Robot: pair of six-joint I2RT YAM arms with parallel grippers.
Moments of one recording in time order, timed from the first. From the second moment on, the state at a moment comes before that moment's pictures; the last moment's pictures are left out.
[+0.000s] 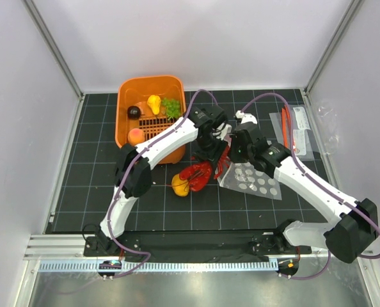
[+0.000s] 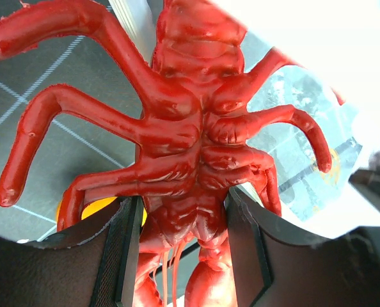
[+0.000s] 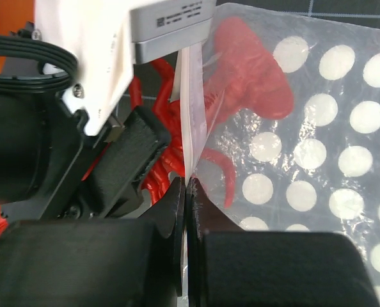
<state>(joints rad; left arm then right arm) -0.82 2.19 2.09 -1.21 0.22 -0.24 0.60 1.22 1.03 -0.56 0.20 0.48</state>
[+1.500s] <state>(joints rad) -0.83 2.18 1.84 -0.78 0.41 -0.36 0.42 1.33 0.87 -0.38 -0.06 0.57</state>
